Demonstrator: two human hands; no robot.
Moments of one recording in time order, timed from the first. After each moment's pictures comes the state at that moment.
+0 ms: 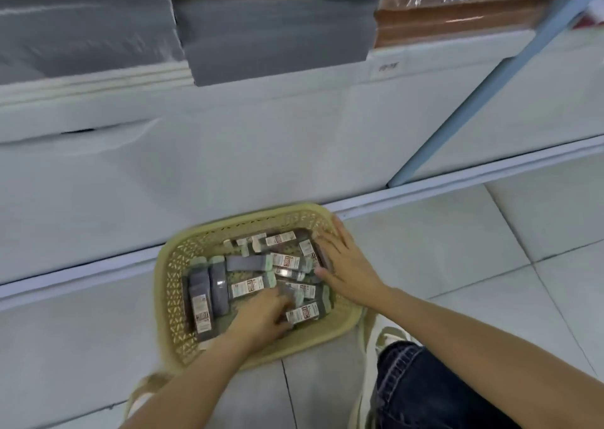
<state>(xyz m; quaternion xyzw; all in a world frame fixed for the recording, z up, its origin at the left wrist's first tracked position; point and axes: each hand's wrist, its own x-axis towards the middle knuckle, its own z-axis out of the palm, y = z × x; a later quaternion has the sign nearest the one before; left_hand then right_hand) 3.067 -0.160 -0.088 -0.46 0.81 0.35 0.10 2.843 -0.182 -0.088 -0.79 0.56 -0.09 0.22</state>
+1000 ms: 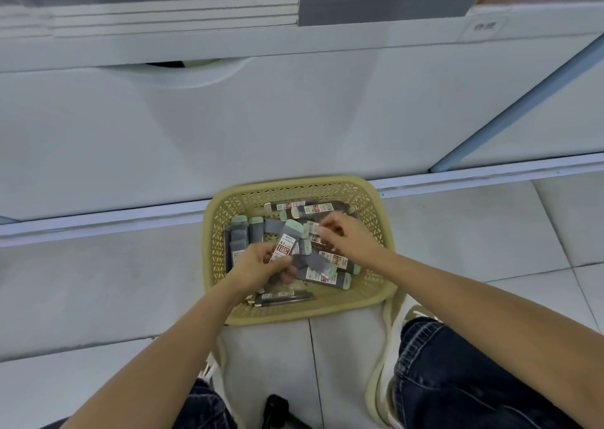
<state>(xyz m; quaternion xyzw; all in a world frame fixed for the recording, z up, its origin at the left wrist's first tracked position) 3.129 -0.159 -0.046 -0.58 0.42 0.68 -0.16 2.913 -0.197 -0.068 -0.61 0.60 -0.13 0.49</state>
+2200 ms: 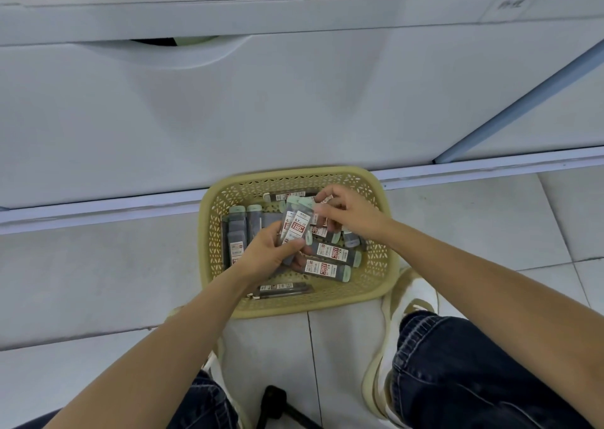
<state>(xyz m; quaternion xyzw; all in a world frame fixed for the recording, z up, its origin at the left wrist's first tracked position) 3.110 -0.167 -0.048 -0.53 0.33 0.74 -0.24 2.909 -0.228 -0.049 -0.58 0.55 -0.13 0.59</state>
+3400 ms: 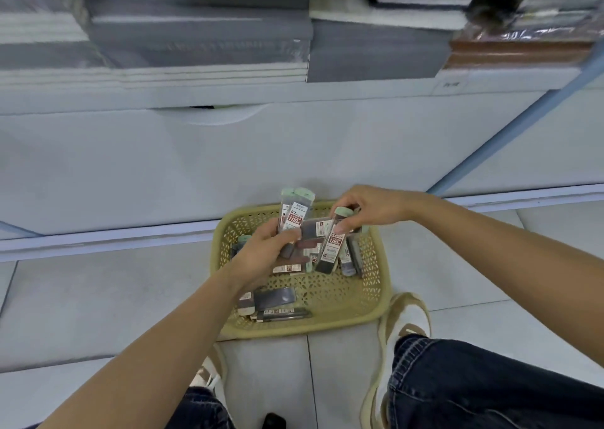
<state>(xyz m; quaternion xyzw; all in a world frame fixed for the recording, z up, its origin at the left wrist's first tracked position) 3.113 -0.190 0.014 -0.50 0.33 0.73 -0.32 2.891 -0.273 0.069 -0.72 0.44 0.07 0.54</state>
